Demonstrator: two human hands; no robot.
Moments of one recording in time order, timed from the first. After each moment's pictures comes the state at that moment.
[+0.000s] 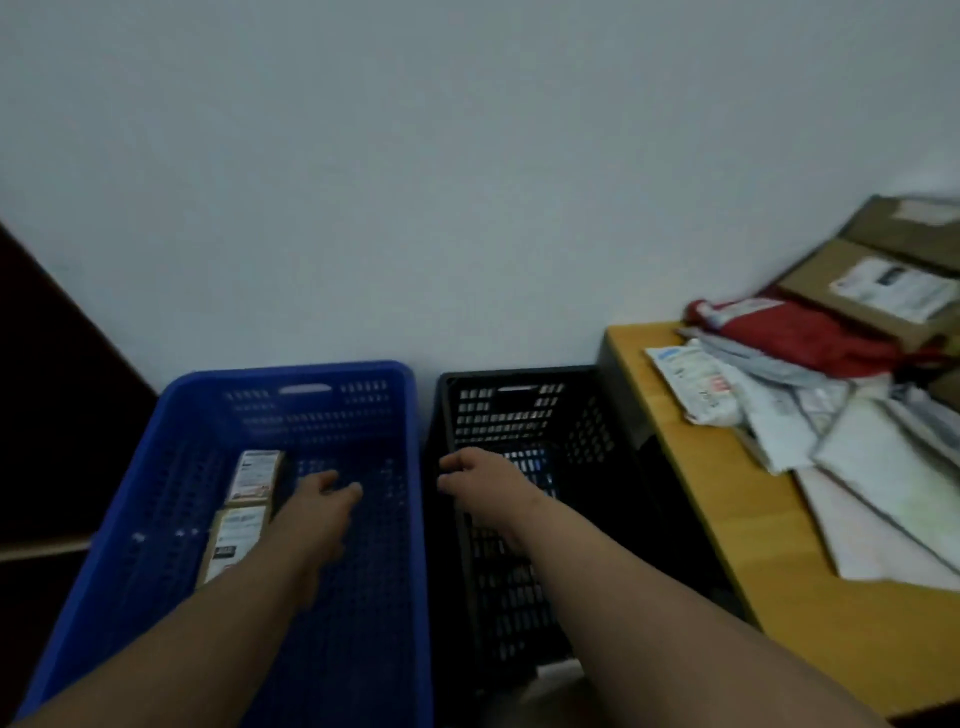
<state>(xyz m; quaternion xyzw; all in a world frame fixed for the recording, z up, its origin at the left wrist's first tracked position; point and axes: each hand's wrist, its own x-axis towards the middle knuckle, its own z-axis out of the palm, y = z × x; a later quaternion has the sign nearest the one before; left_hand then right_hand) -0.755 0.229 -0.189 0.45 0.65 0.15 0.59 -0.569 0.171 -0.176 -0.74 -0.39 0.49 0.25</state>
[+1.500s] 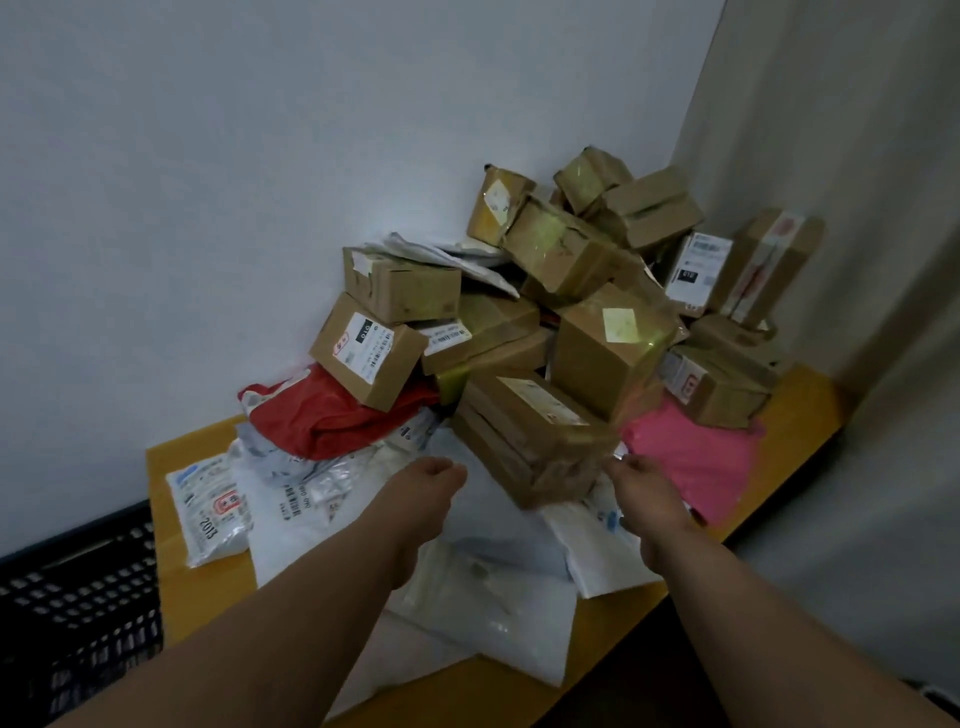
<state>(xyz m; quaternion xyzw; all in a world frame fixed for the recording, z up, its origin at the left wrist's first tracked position) -0.072 -0.053 -0.094 0.61 0.44 0.01 0.66 0.082 -0.229 -0.119 -0.81 0.04 0.25 0.53</state>
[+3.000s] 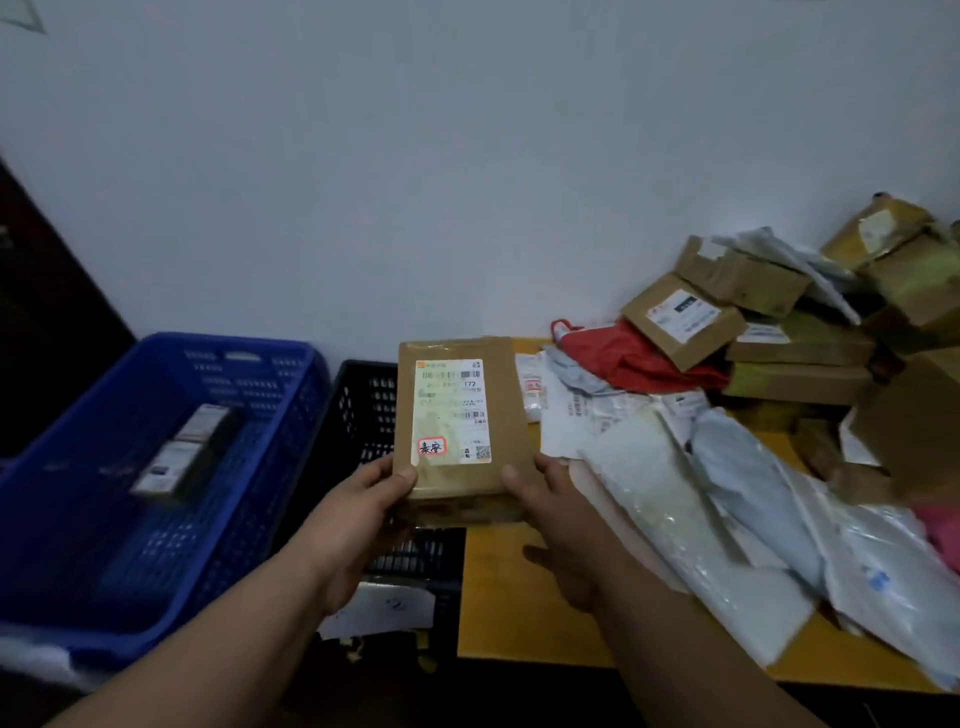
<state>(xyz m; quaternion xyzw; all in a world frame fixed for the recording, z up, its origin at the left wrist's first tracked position) -0.446 -0.087 -0.091 0.43 0.54 0.28 0.66 -0.244 -0.140 -0.106 -0.62 -0.28 0.58 0.44</state>
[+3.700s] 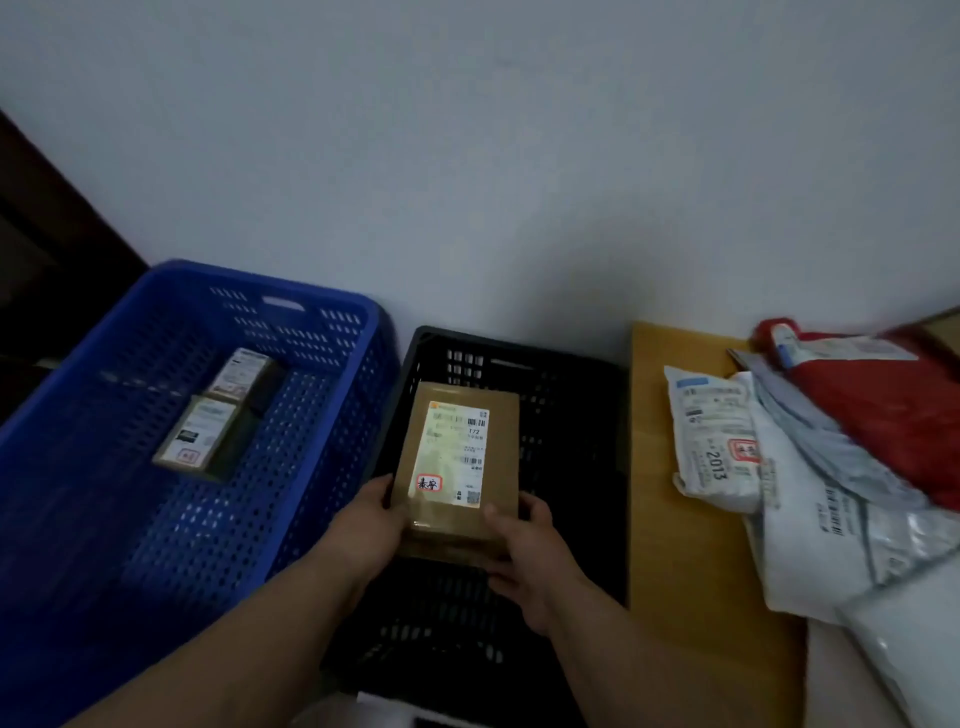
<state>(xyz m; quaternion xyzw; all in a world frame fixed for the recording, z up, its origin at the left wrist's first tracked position) -0.530 0.158 -0.249 0.43 0.70 0.15 0.55 -0.359 0.121 -0.286 -0.66 -0.12 0.68 0.31</state>
